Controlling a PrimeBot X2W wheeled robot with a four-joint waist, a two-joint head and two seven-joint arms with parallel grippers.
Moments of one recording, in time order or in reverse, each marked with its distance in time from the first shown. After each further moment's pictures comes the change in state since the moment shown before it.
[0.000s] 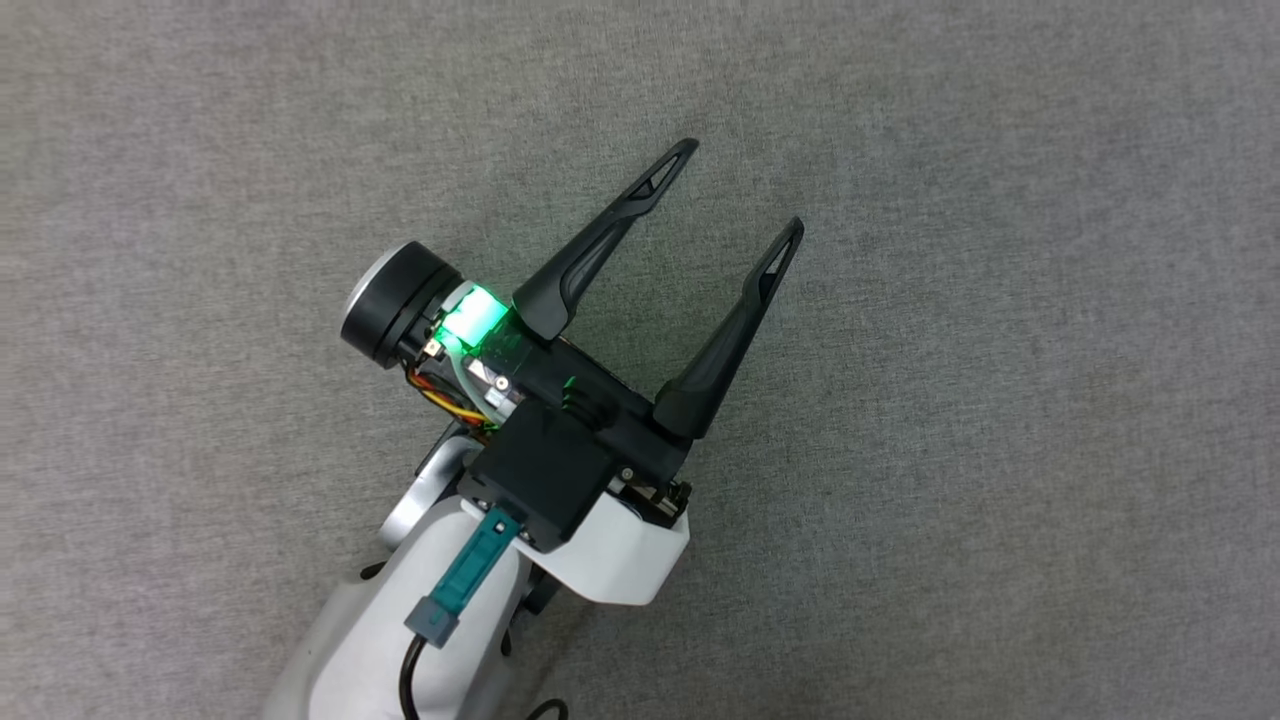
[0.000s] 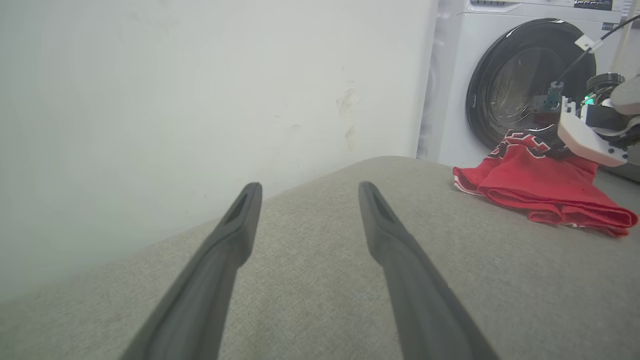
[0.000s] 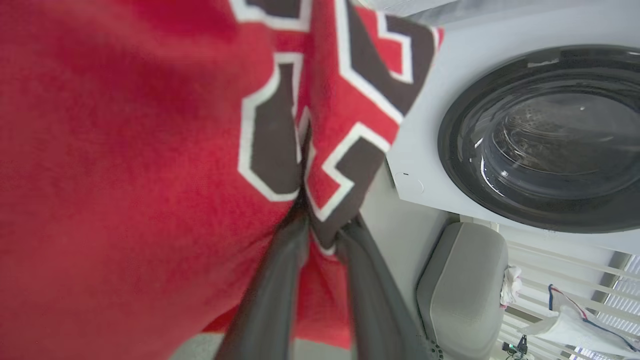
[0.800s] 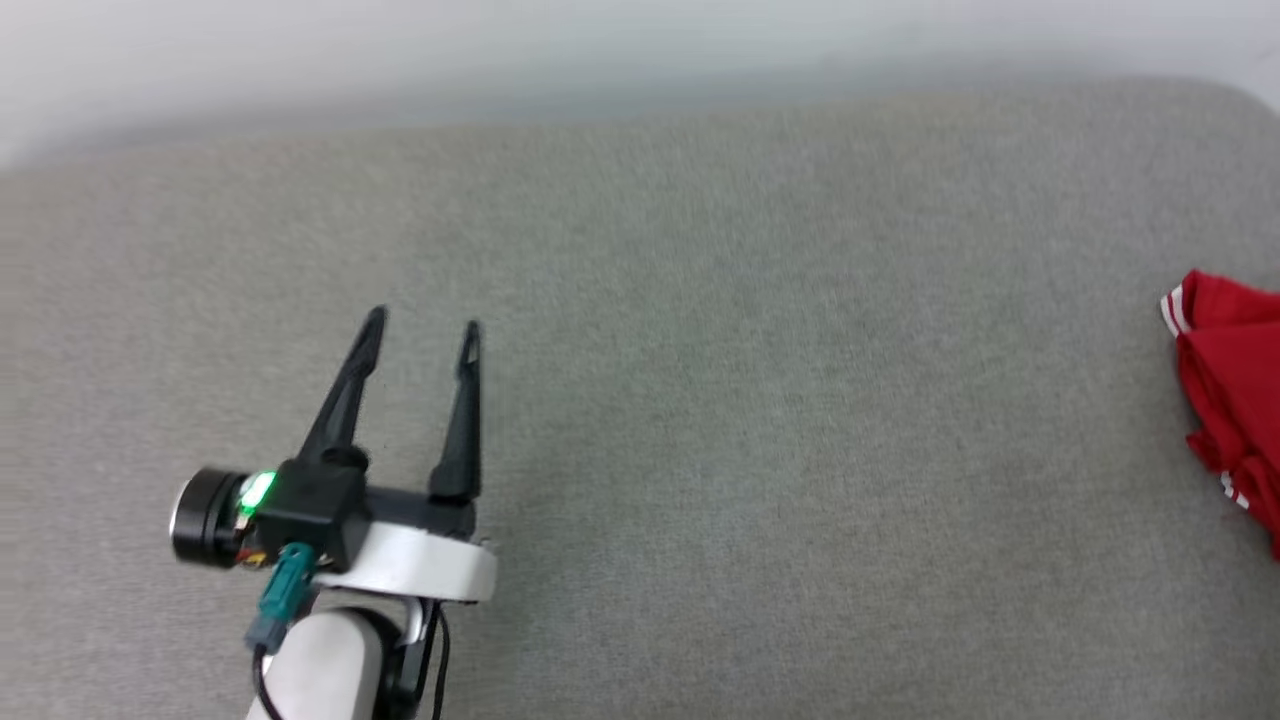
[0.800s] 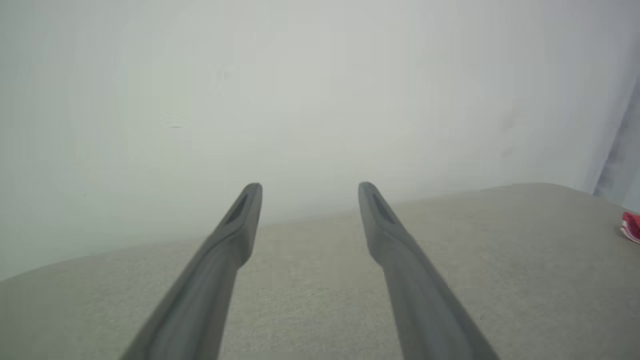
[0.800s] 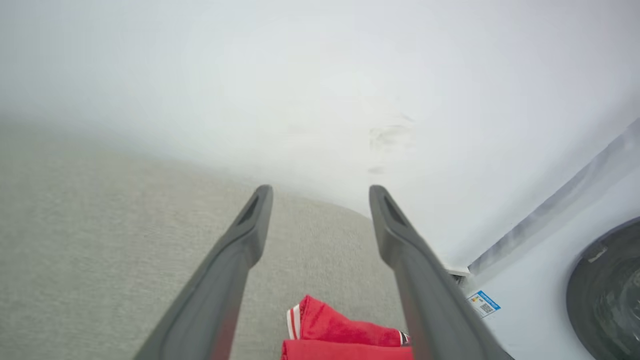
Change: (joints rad) left arm 0.300 -0.008 0.298 0.139 -0.108 0.142 0.000; right arm 0.211 0.356 -0.162 -0.515 0.128 0.000 -0.136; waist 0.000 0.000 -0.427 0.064
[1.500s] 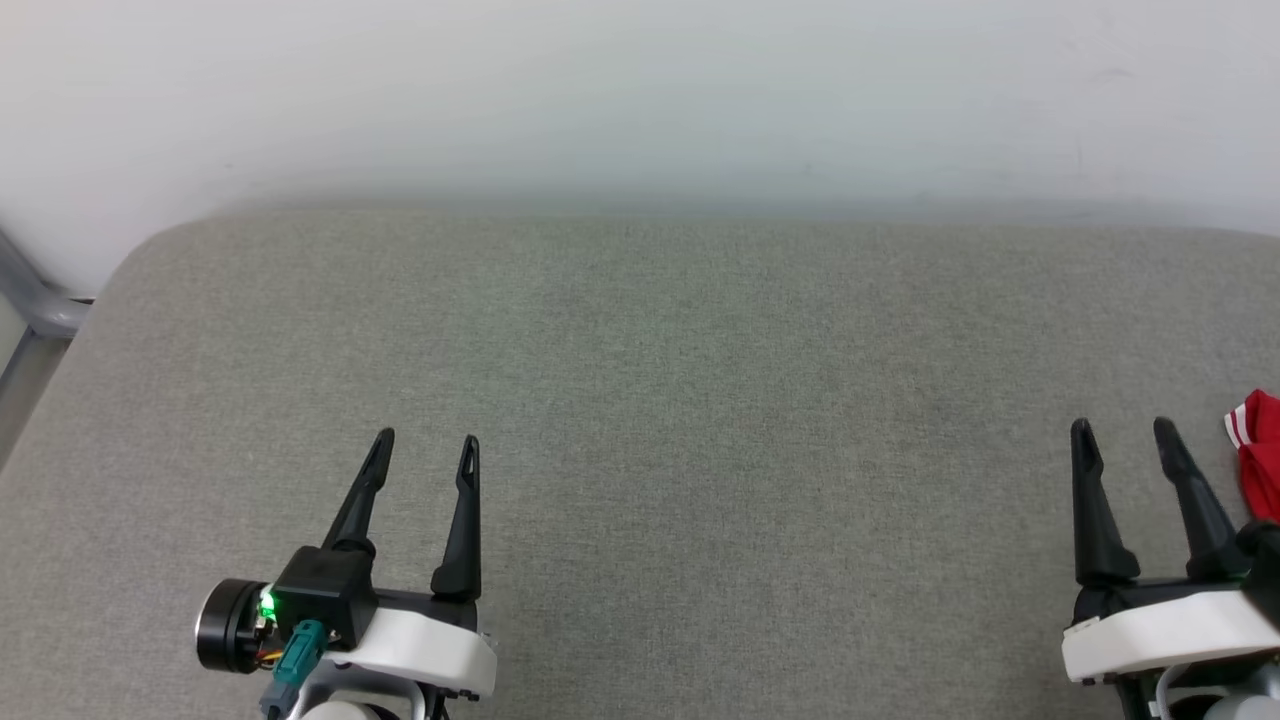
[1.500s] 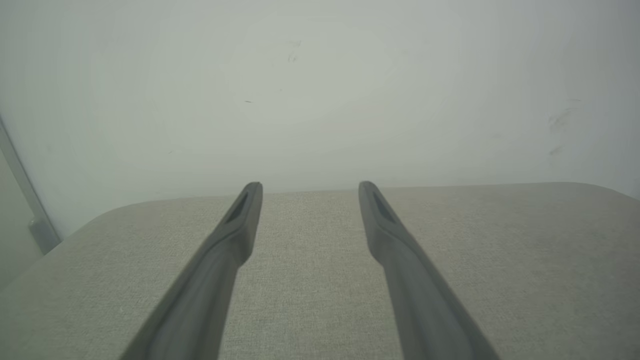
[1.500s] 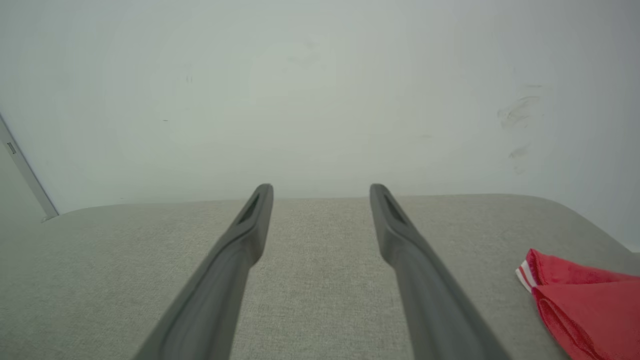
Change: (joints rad) left arm 0.153 -0.056 0.066 0.057 0.002 -0.044 0.000; right arm 0.472 0.447 -0.078 -0.242 0.022 0.000 -0.271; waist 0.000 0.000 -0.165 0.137
